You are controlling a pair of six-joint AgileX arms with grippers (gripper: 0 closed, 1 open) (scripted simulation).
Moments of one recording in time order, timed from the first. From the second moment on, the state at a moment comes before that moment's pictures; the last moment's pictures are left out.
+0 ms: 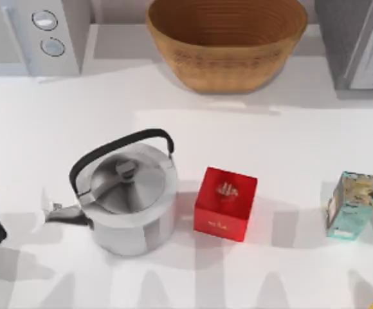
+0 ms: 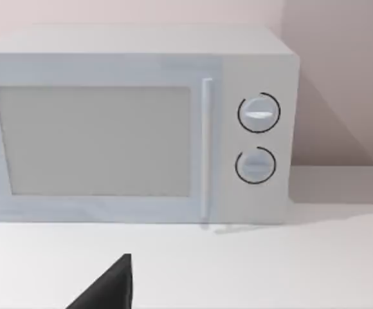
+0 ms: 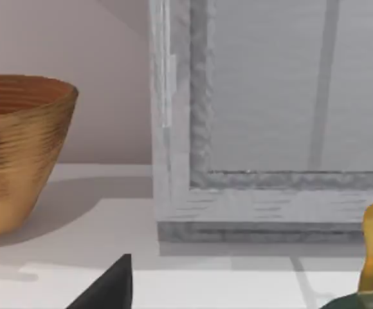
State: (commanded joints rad) left arm 0.00 0.00 0.00 0.00 0.00 0.00; right arm 0.00 0.00 0.00 0.00 0.00 0.00
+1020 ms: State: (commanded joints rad) left arm 0.00 0.00 0.00 0.00 0.00 0.00; right arm 0.11 0.82 1.08 -0.26 0.12 0.01
